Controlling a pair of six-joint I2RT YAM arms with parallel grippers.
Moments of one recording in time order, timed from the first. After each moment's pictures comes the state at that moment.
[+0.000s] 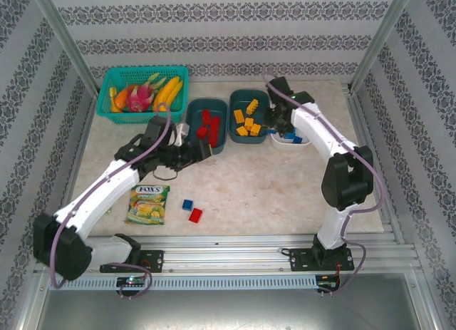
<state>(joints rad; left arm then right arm) -0.45 1.30 1.08 -0.56 0.44 -0.76 0.29 1.87 1.68 -0.96 0.07 0.56</state>
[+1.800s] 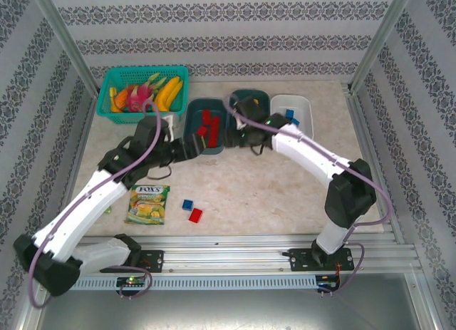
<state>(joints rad) -0.52 1.06 1.13 -0.72 0.09 -0.70 0.67 1.71 1.45 -0.72 -0.03 0.44</state>
